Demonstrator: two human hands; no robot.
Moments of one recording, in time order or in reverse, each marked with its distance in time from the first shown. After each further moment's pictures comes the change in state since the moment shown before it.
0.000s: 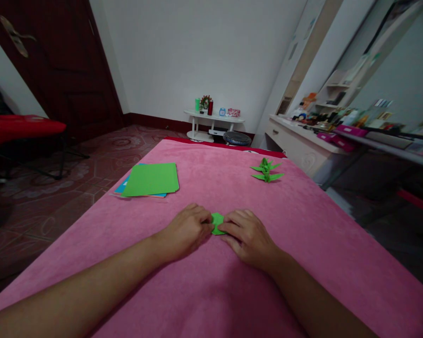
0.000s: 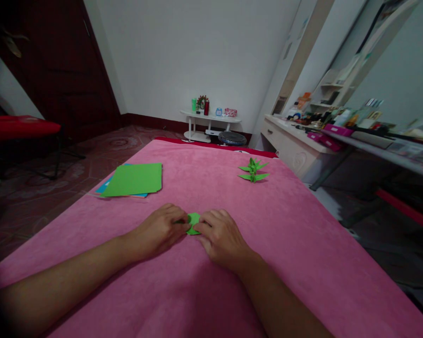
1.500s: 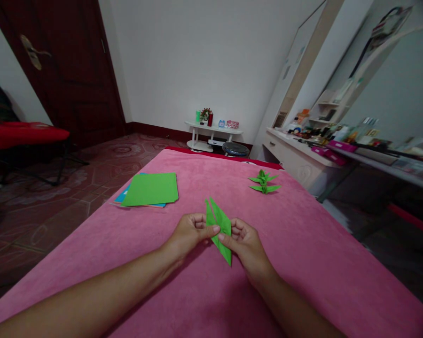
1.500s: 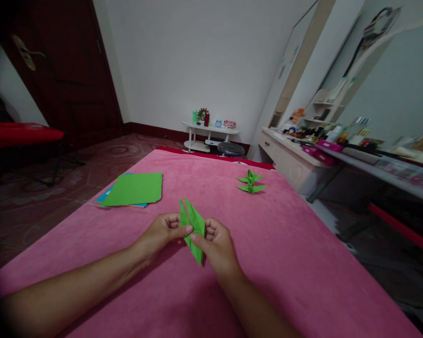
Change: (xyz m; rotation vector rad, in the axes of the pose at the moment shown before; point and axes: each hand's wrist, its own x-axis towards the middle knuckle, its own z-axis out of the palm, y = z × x) left_hand 0.022 0.014 0.015 -1.647 0.313 -0.771; right_hand 0.015 -0.021 0.013 1.288 0.298 0.747
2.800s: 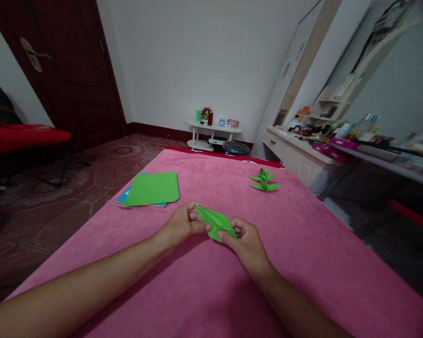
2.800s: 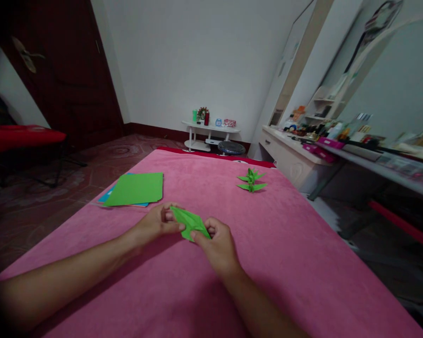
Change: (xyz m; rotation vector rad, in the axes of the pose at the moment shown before) left_hand -0.001 0.018 -0.021 0.224 -0.062 0.053; right_hand 0.001 -0.001 0.001 -0.326 0.075 -0.081
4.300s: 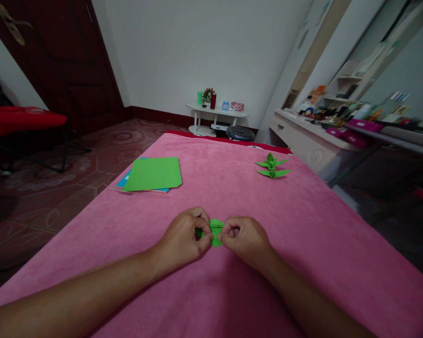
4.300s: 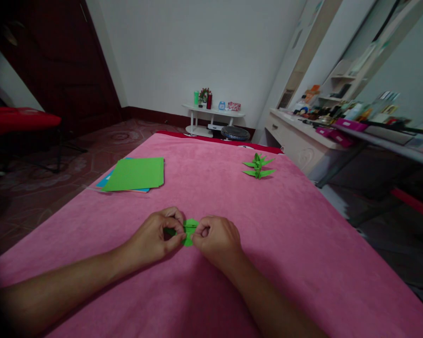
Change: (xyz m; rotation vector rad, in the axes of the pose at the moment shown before) left_hand -0.031 -0.022 0.002 0.842 0.013 0.319; right_hand -0.005 -0.001 0.003 -0.770 -0.129 0.044
